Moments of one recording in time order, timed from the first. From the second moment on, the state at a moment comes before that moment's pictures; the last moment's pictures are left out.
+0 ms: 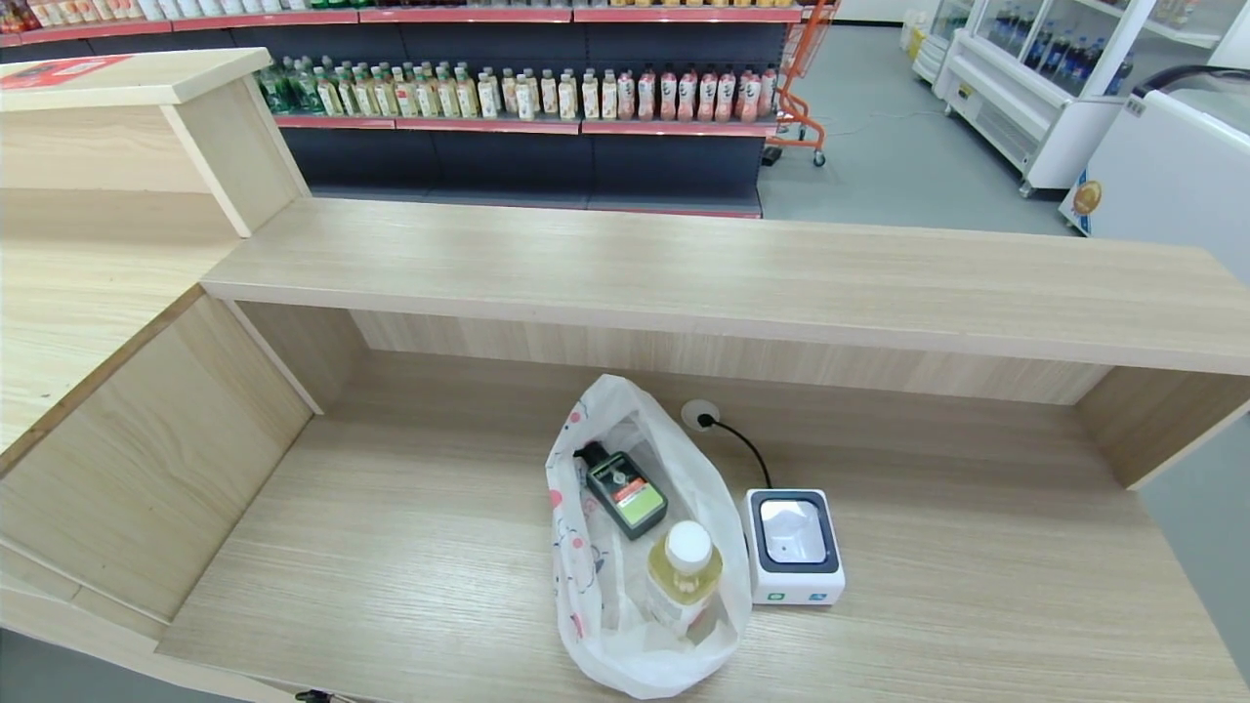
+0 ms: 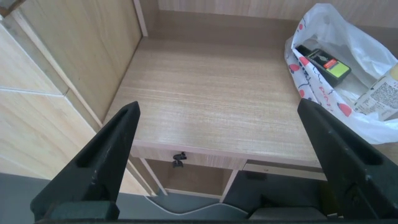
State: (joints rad) left arm 0.00 0.00 0.00 0.00 -0.01 0.00; right arm 0.00 0.00 0.00 0.02 0.10 -0.10
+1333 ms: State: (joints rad) left arm 0.00 0.00 0.00 0.00 -0.01 0.00; right arm 0.00 0.00 0.00 0.02 0.10 -0.07
